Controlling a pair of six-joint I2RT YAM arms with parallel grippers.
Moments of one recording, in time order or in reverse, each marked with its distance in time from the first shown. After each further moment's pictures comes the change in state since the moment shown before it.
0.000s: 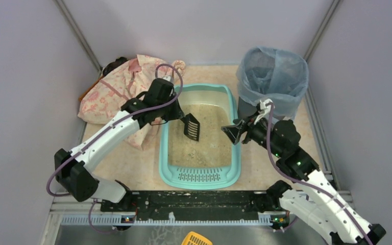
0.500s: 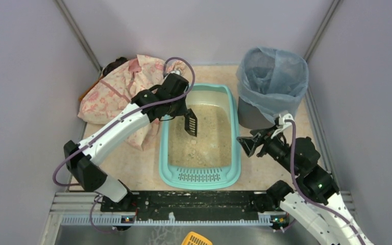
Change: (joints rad) left arm -0.116 0.117 0.243 -0.175 -0.197 -0.036; right arm 0.000 -0.304 0.017 -0.340 0.123 0.002
